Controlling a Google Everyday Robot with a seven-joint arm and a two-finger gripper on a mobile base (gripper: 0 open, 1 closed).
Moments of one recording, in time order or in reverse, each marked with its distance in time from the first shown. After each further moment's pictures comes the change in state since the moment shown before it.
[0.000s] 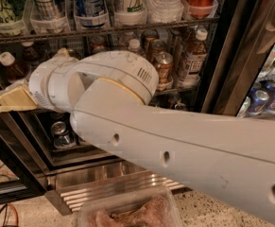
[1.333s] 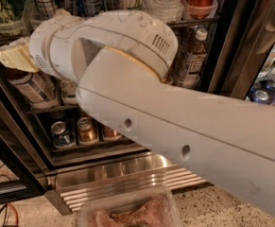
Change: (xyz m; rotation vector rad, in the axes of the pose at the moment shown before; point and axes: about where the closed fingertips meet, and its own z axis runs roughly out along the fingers) arm -0.067 -0.040 -0.029 0.110 -0.105 -0.087
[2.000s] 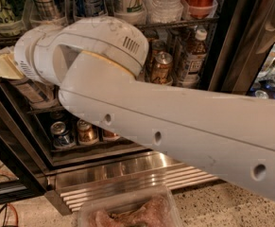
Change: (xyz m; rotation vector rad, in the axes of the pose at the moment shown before) arm 0.009 0.025 0.032 -0.067 0.016 0.043
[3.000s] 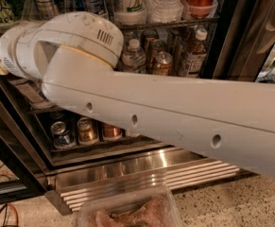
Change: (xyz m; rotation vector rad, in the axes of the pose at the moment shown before) arm -0.006 0.017 0.037 -0.059 -0.014 -0.013
